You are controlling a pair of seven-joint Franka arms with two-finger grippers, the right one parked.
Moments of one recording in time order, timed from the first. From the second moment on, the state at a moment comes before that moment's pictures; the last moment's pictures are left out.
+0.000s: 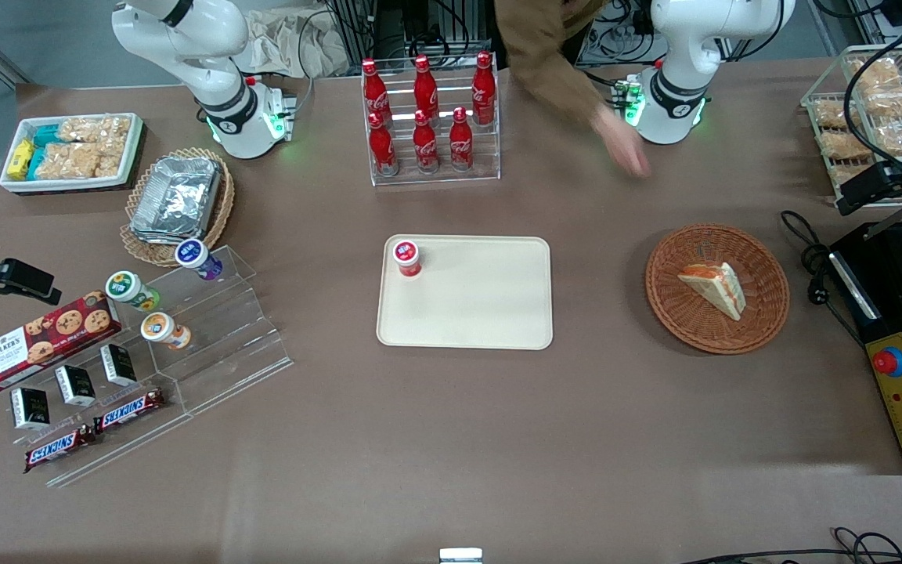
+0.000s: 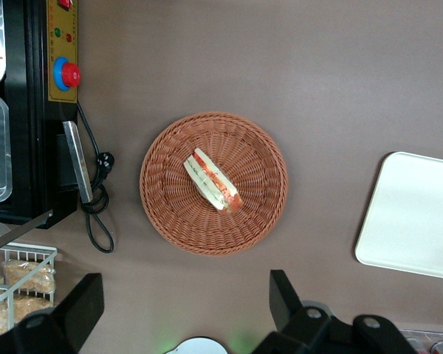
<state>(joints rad) -0.11 -0.04 0.16 -1.58 0.01 1.48 -0.10</state>
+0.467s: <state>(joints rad) -0.11 -0.01 0.15 -1.58 0.01 1.47 -0.39</state>
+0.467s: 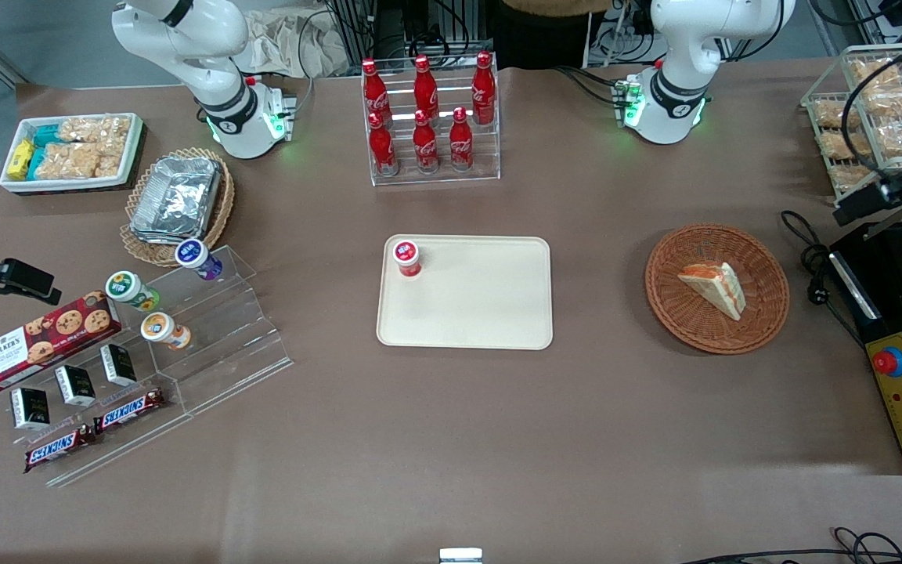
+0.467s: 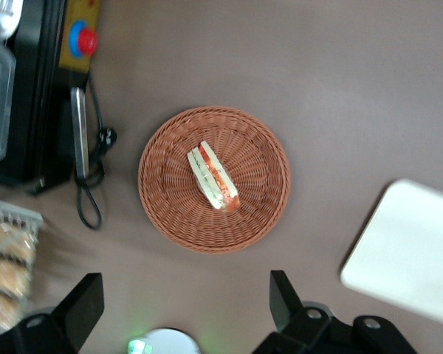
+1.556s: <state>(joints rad) -0.11 -0.06 0.07 -2.28 0.06 2.18 -0.96</state>
